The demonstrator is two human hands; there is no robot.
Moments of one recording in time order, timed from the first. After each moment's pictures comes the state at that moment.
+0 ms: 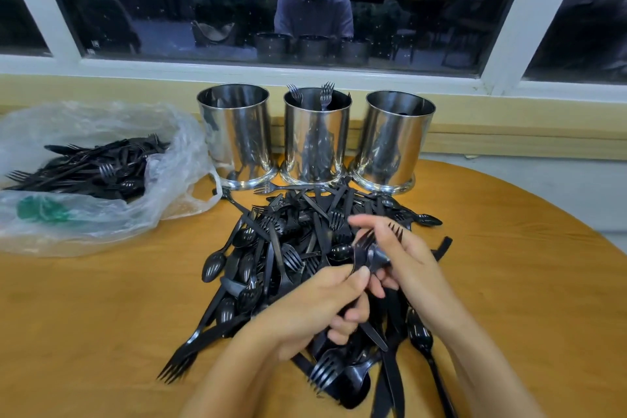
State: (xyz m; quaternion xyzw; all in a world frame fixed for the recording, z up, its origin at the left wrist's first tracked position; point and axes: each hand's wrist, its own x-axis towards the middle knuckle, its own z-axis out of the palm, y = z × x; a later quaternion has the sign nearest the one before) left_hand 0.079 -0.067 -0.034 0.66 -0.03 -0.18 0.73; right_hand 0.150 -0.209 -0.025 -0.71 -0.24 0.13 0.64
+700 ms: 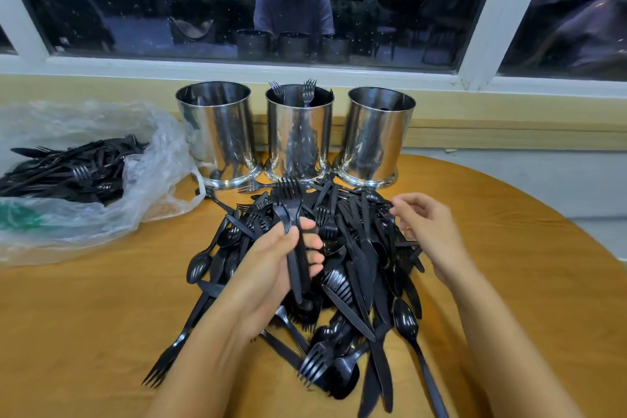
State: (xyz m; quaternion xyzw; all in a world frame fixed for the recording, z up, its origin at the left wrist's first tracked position) left_hand 0.088 -0.041 -0.033 0.50 0.08 -0.01 0.86; right_hand 0.217 -0.240 -0.037 -0.79 -0.08 0.01 0.60
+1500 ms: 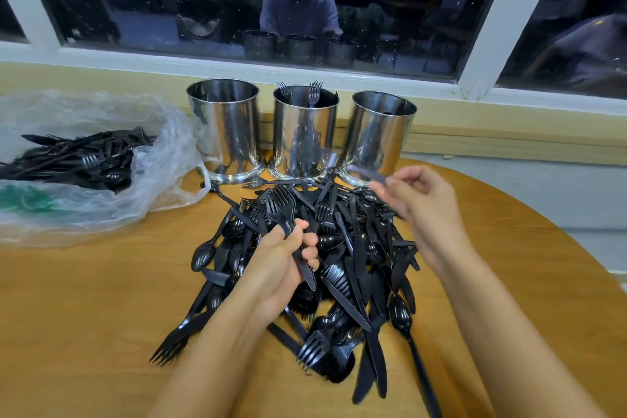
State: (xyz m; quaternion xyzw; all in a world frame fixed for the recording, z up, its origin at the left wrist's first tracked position) left_hand 0.092 -0.053 -0.040 0.42 0.16 0.03 0.89; right_hand 0.178 -0.216 0.023 -0.67 -0.10 0.03 0.74
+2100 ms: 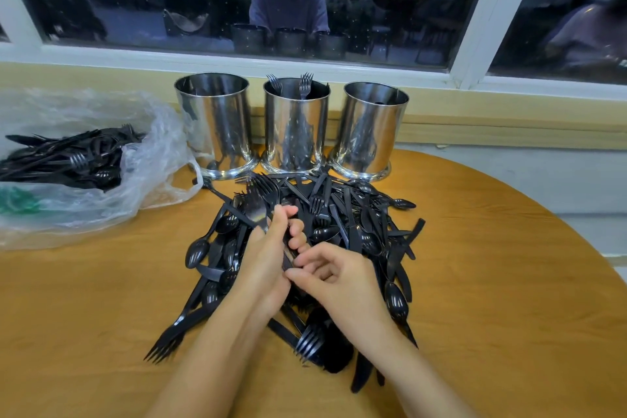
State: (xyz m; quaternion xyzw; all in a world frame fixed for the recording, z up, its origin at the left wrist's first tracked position) left_hand 0.092 -0.057 -0.041 0.43 0.17 0.11 0.88; right_hand 0.093 -0.176 -0.047 -0.80 -0.20 0.07 0.57
